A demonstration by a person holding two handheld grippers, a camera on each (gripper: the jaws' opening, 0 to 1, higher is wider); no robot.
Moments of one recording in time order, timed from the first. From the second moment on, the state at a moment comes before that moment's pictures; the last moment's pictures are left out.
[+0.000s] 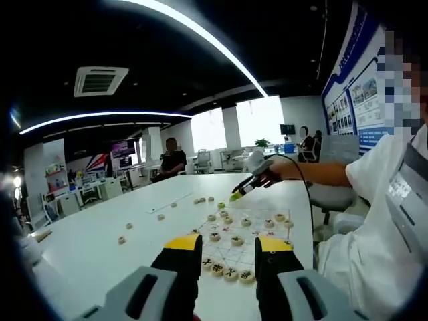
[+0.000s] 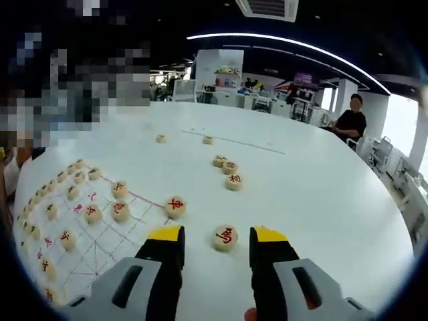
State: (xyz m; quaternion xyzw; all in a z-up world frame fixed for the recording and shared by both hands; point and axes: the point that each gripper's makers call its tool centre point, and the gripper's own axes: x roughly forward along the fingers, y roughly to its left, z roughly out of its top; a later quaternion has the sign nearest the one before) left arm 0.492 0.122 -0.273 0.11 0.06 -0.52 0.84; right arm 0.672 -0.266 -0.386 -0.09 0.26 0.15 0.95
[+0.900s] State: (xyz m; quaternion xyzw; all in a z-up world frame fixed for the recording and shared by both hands) left arm 0.494 0.125 -0.273 0.11 0.06 -0.52 0.85; right arm 0.678 -0.274 -0.407 -0.08 0.28 0.14 0.95
